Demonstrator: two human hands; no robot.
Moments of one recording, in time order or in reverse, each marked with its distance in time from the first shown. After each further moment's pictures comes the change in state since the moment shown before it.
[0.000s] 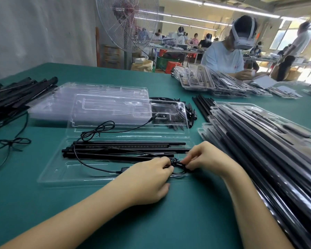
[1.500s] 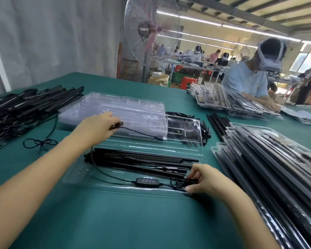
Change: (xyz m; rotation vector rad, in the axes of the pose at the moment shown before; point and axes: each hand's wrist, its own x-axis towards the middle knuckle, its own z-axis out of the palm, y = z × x) left_hand -0.045 -0.166 -0.064 0.135 0.302 -0.565; right_hand 0.002 -0.014 0.022 -0.307 -0.013 -0.053
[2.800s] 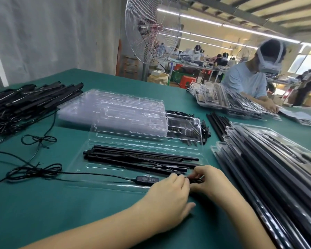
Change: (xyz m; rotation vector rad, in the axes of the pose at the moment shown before) left_hand -0.092 0.186 0.029 0.011 -0.130 0.434; right_hand -0.016 -0.011 0.004 -0.078 0.147 -0.010
